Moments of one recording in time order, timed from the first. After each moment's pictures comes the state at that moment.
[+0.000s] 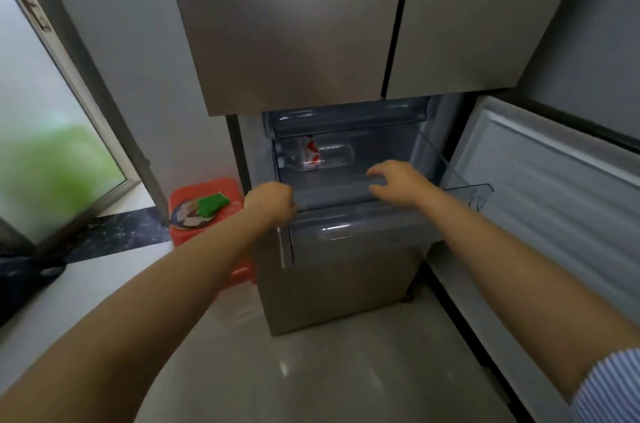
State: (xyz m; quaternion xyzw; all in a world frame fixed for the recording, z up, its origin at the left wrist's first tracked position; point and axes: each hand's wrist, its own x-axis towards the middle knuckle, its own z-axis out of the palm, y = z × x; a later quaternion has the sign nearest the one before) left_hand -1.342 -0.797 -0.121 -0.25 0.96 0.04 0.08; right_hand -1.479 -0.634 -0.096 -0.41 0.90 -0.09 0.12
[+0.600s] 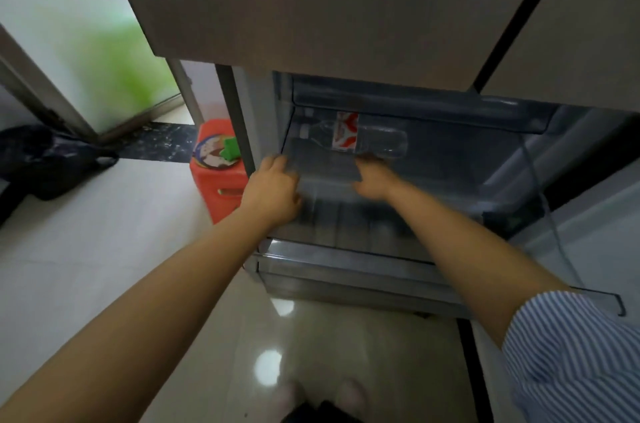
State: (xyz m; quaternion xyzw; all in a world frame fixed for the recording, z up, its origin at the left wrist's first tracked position) left_hand -1.441 -0.839 -0.194 -0.39 0.92 0.07 0.05; right_hand -1.625 -0.795 -0.227 -0.54 0.81 -0.03 0.22
